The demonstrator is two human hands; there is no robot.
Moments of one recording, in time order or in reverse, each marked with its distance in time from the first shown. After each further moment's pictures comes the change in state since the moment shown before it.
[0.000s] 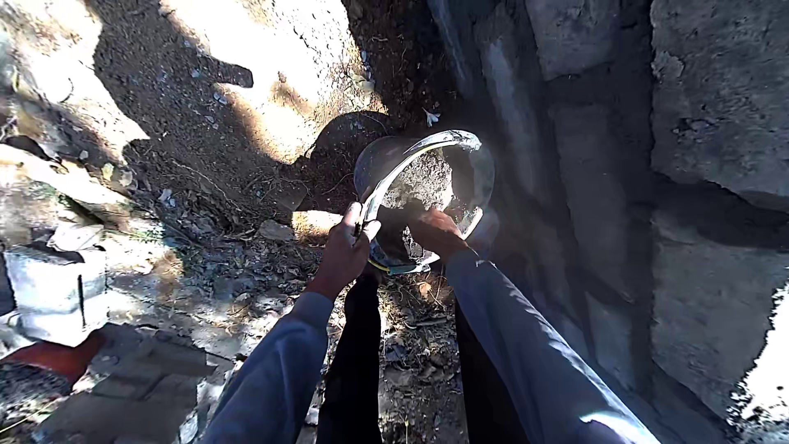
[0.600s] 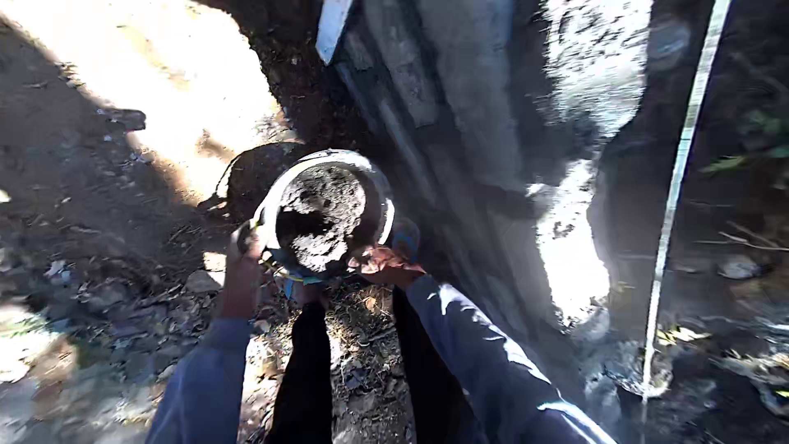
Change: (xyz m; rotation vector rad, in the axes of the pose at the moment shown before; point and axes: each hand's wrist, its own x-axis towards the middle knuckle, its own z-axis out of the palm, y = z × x) left_hand 0.006 0.013 -0.034 -0.415 0.273 -0.185; right_hand -0.106 0.001 -0.050 0.341 -0.066 -0.231
